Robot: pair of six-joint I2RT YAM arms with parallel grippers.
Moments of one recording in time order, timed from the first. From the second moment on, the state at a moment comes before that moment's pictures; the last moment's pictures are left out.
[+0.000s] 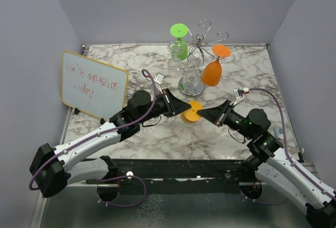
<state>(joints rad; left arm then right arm) -0.87 1.09 0.76 0.24 0.20 -1.03 0.62 0.59 0.45 0.11 -0.28 1.09</state>
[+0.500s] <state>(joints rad) -0.87 1.04 0.81 -0.04 -0.01 -0.94 0.62 0.52 0.50 -0.18 0.07 0.97</state>
